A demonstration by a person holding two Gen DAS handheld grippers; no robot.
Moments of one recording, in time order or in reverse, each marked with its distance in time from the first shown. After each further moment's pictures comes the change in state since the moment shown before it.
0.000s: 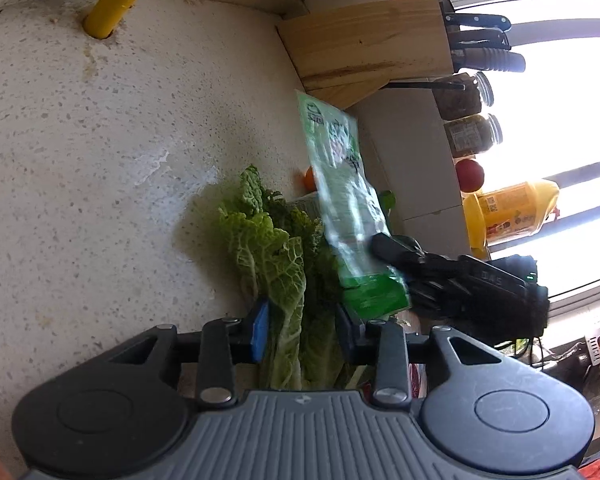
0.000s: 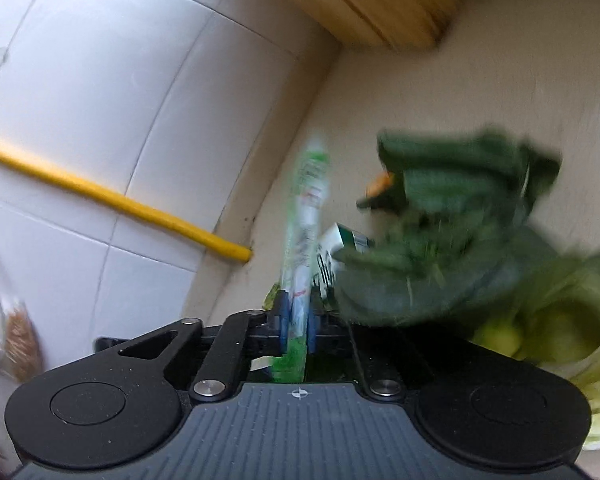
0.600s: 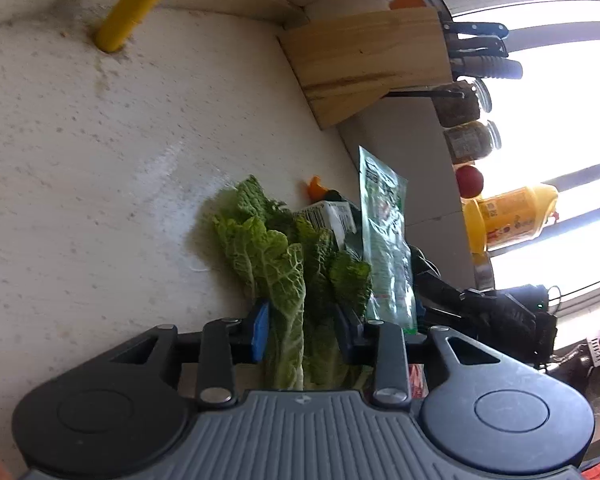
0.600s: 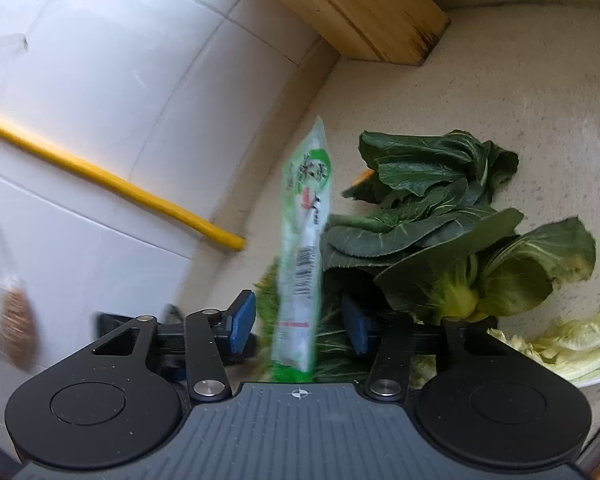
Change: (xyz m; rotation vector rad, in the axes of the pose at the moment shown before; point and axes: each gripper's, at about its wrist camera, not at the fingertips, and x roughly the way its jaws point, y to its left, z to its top) left arm -0.006 0.003 -0.001 0.006 -0.025 -0.004; right arm -0.039 0.003 -0.015 -0.056 -0.016 -0.008
